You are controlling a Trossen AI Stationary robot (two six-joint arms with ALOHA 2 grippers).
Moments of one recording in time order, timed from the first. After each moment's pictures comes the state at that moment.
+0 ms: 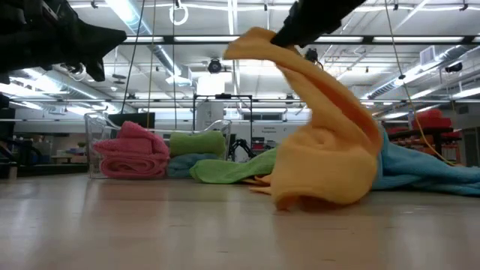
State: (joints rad) left arm 0.26 0.01 0.01 0.28 0.11 -0.22; right arm 0.19 1.44 1.04 -0.23 0.14 -0.10
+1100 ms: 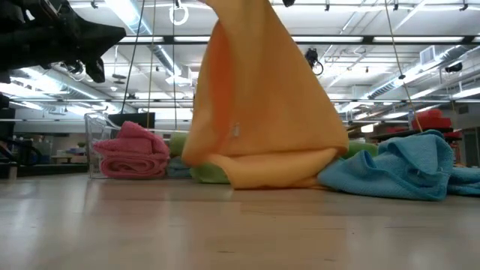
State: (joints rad) left arm 0.26 0.01 0.01 0.30 0.11 -0.31; right arm 0.10 1.44 1.32 -0.34 0.17 -0.13
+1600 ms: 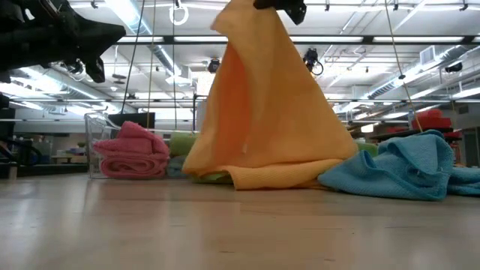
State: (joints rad) left arm 0.26 0.01 0.01 0.32 0.11 -0.36; right arm 0.11 1.44 1.32 -0.45 0.11 0.09
